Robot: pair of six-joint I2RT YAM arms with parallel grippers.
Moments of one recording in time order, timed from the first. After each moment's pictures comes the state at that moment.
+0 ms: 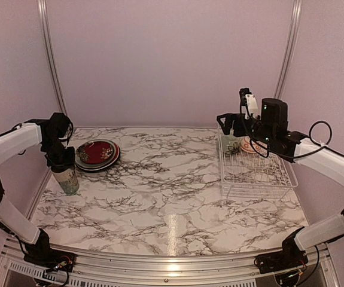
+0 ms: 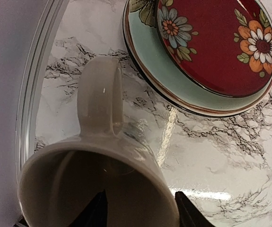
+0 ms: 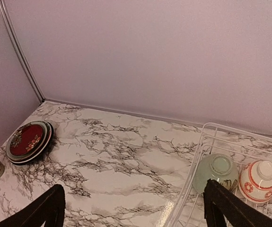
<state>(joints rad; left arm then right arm) -0.12 1.50 1.17 -0.93 -0.13 -0.34 0.44 1.30 1.04 0.03 -0.04 0.16</state>
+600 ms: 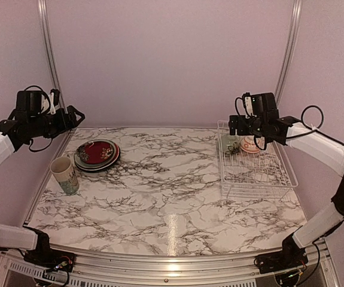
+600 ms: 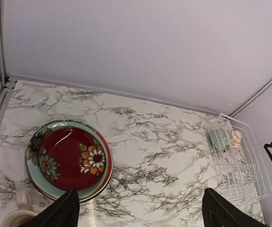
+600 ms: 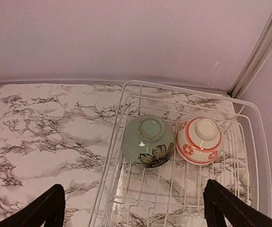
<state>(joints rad) -0.15 1.15 1.16 -0.51 0.18 -0.39 0.40 1.46 1.25 -0.31 0.28 0.17</state>
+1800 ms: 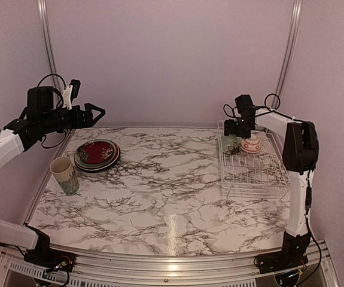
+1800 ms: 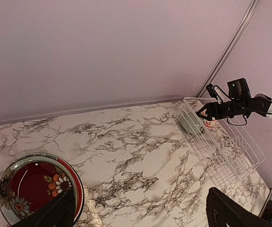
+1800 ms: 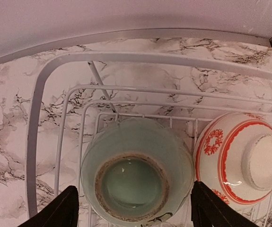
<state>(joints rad) -0.27 1.21 1.15 -0.26 0.34 -0.24 0.19 2.21 1.92 -0.62 0.06 0.22</state>
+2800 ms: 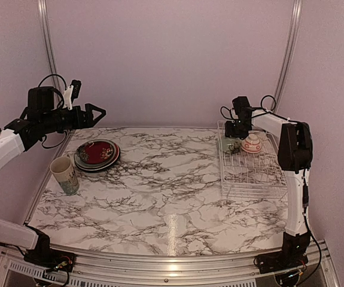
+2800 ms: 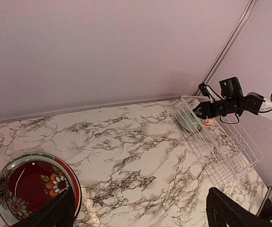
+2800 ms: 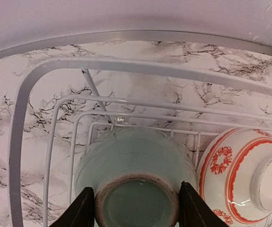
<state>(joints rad) -0.27 1.21 1.15 -0.26 0.36 -0.24 0.19 2.30 2.01 -0.63 0.09 0.18</state>
